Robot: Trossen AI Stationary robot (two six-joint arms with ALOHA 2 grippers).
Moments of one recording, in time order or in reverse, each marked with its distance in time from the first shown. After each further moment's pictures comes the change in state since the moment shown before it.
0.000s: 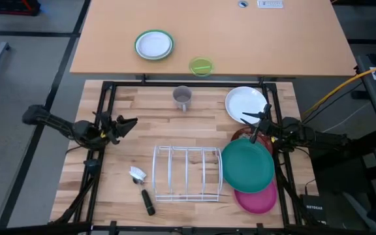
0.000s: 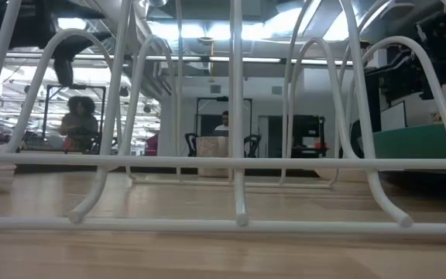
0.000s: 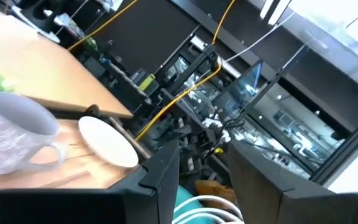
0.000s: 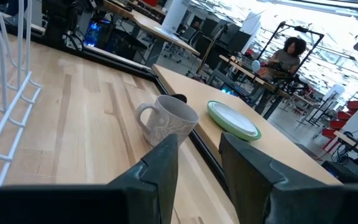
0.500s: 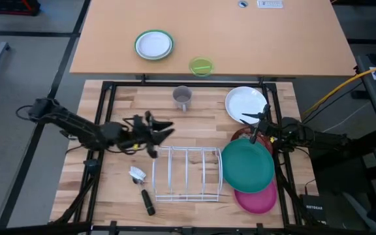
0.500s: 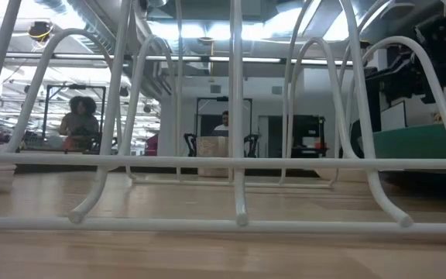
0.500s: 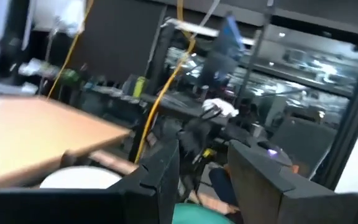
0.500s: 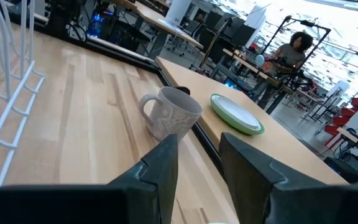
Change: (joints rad) left arm 0.043 0.873 0.695 0.110 0.133 0.394; right arm 0.000 0.000 0.000 -0.038 0.000 0.000
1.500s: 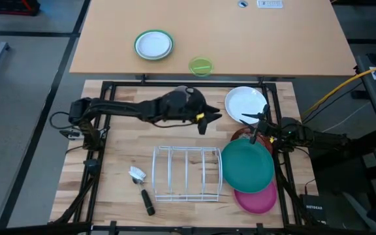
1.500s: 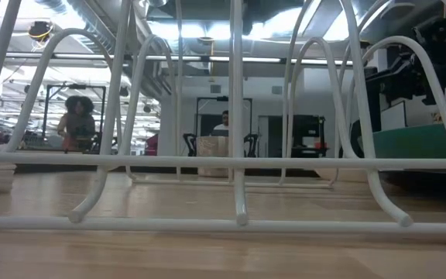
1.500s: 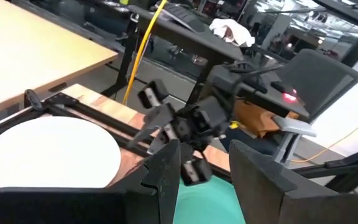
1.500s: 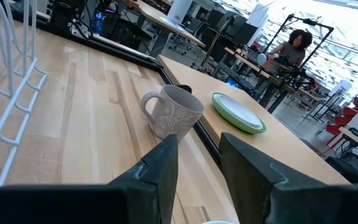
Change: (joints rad) left arm 0.370 0.514 0.750 -0.650 0.518 -0.242; right arm 0.000 0.000 0.000 -0.008 0.000 0.000
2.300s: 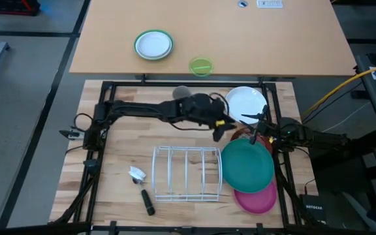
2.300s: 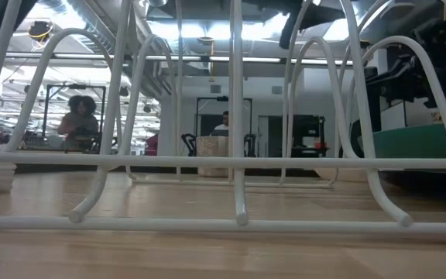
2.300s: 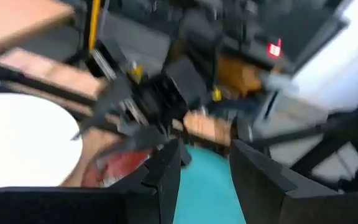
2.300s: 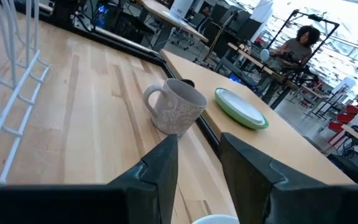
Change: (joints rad) left arm -0.019 0.294 0.395 -0.244 0.164 0.056; right arm 0.000 0.000 0.001 -0.038 -0.001 0.000
